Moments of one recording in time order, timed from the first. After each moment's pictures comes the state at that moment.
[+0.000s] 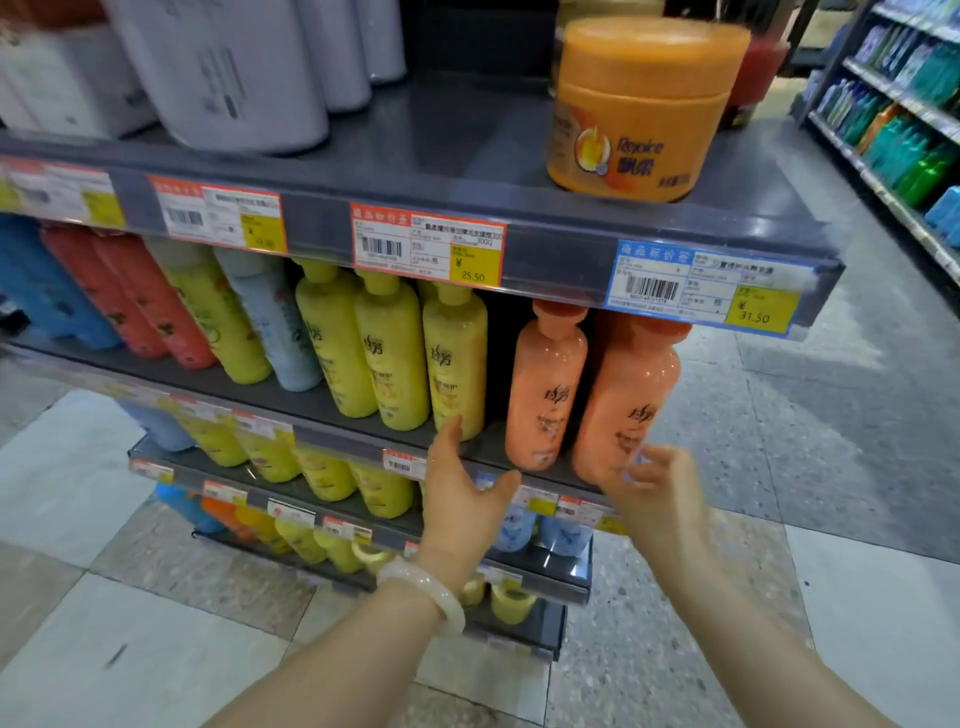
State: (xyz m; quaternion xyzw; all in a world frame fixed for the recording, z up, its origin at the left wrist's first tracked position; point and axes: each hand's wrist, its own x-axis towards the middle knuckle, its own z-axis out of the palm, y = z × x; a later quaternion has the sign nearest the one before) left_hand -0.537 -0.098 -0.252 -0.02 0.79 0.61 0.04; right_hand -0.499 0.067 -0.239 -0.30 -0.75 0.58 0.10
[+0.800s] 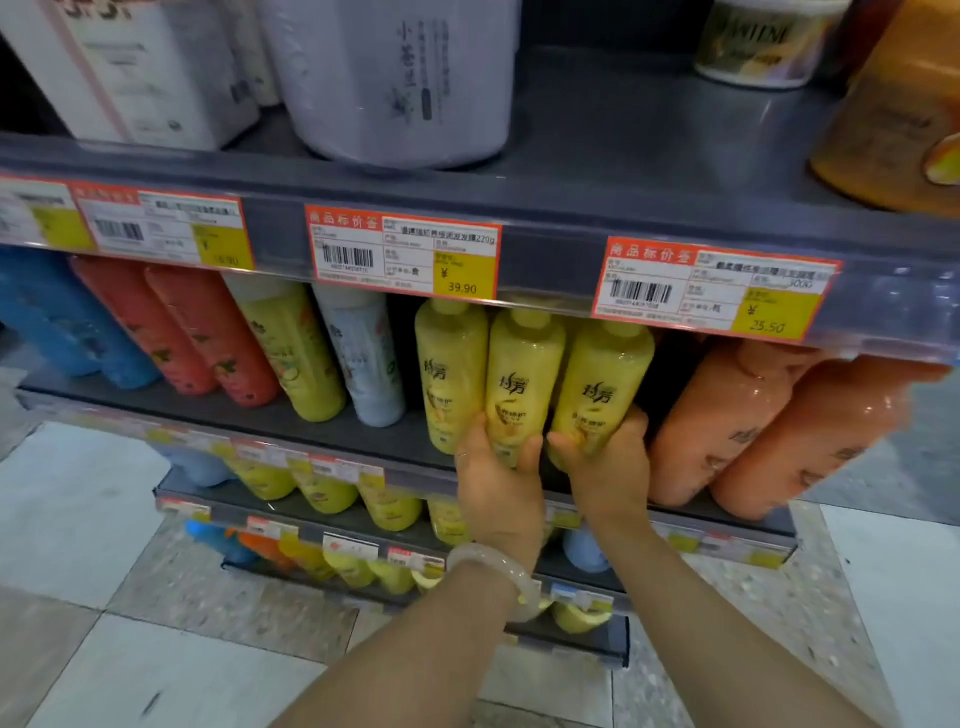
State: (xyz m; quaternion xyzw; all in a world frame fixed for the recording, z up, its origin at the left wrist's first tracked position) left_hand -0.627 -0.178 -0.261 -0.09 0.82 0.57 -0.03; right_hand -0.619 -0.089 -0.254 -0.31 -0.78 0.50 0.18
